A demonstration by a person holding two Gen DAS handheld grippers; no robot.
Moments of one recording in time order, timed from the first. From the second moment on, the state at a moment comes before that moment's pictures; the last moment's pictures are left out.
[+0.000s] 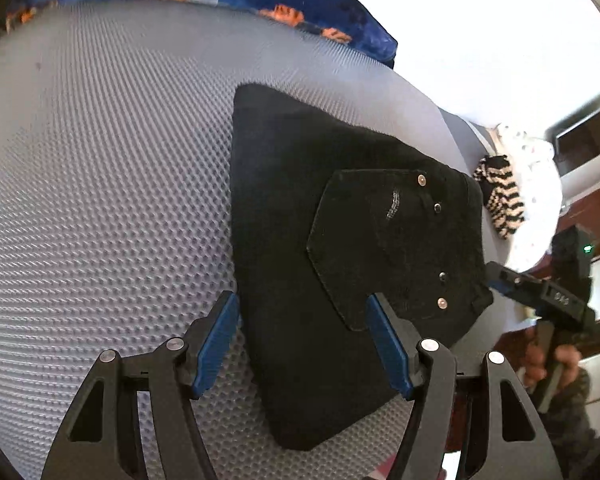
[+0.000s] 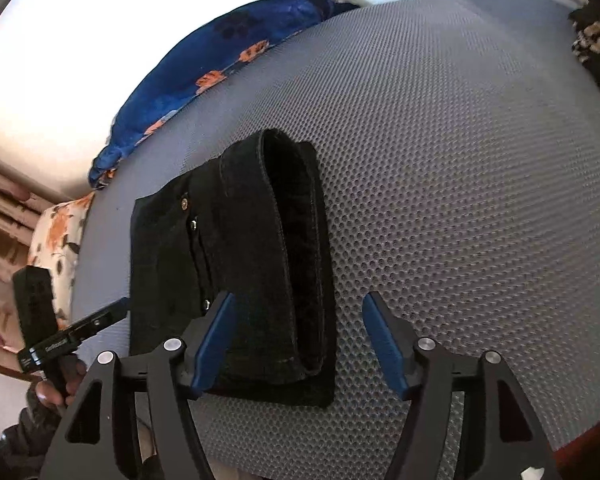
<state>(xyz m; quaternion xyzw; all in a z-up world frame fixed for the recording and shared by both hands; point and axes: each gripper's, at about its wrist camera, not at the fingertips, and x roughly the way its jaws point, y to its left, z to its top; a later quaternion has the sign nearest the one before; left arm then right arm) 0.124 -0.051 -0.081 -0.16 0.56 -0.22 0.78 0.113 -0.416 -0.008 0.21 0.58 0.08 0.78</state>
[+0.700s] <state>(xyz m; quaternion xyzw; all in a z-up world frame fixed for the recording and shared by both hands) 0.181 -0.080 -0.102 -0.19 0.57 -0.25 0.76 0.147 -0.430 -0.058 0.30 0.60 0.21 0.72</state>
